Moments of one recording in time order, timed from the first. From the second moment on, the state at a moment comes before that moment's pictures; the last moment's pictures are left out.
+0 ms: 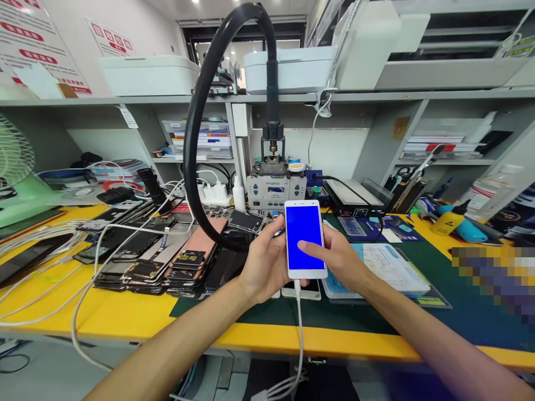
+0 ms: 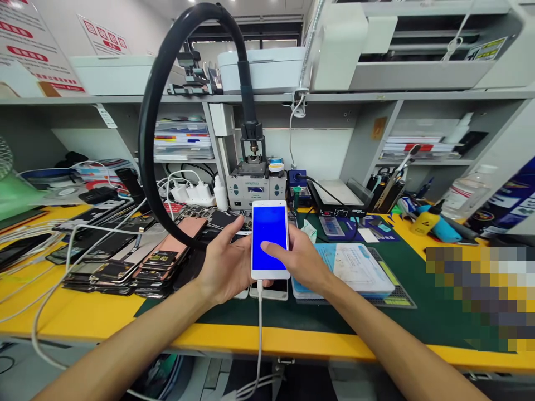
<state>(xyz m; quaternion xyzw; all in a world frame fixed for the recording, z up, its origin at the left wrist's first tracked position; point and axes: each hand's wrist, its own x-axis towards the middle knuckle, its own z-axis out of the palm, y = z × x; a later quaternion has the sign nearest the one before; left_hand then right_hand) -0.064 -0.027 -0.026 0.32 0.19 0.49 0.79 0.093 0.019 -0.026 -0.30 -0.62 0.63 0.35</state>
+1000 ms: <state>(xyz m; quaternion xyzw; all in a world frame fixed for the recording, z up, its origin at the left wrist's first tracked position) -0.062 -0.028 -0.023 0.34 0.21 0.48 0.78 0.094 0.017 -0.029 -0.27 -0.57 0.68 0.37</state>
